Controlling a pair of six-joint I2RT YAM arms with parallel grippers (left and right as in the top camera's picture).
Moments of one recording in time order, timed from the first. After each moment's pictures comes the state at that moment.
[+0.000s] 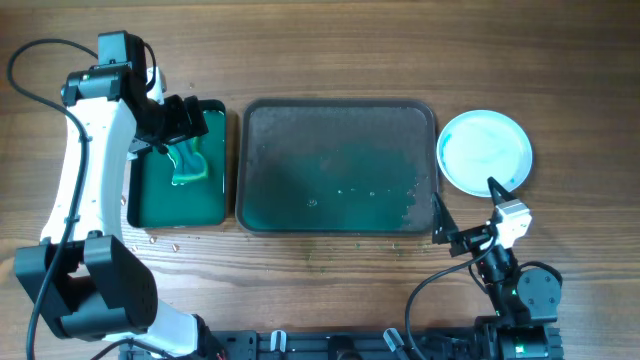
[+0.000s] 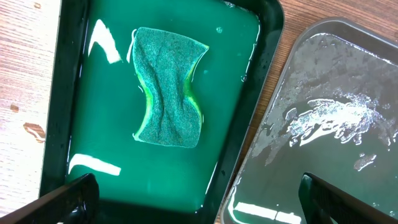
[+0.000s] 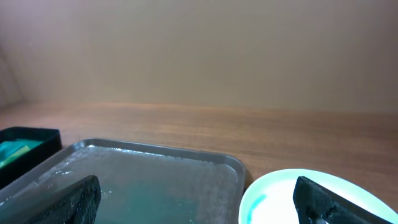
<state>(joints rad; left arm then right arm) 0.11 1.72 1.51 -1.13 0.06 -0.21 0.03 0.02 0.01 0.02 -0.25 0.08</state>
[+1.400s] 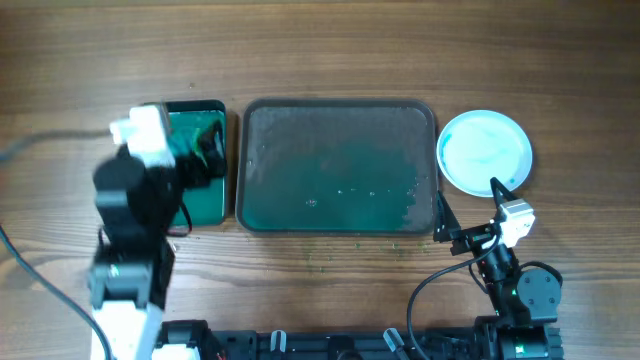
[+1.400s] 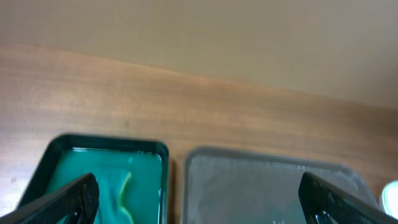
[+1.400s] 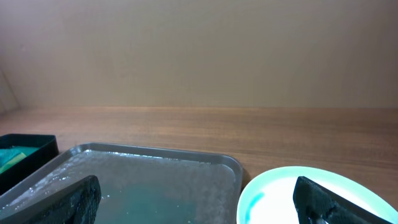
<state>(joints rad) 0.01 0.80 0.65 -0.18 0.12 -0.21 0.03 0.02 0.01 0.02 -0.23 0.11</state>
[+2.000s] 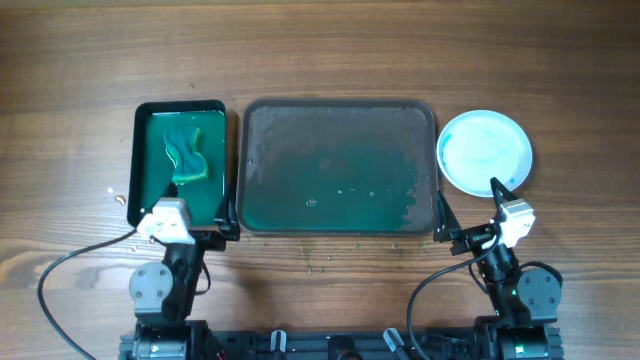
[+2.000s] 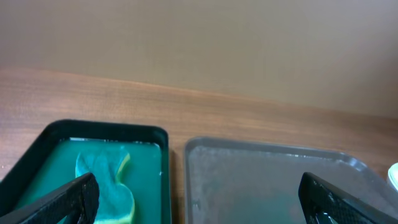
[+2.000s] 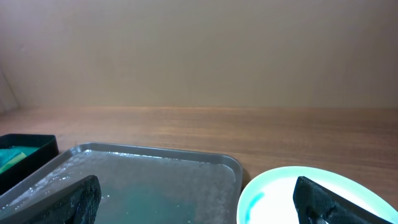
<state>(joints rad) 0.01 0.15 0.04 0.03 0.13 -0.20 0.03 0.02 0.01 0.01 -0.23 0.11</state>
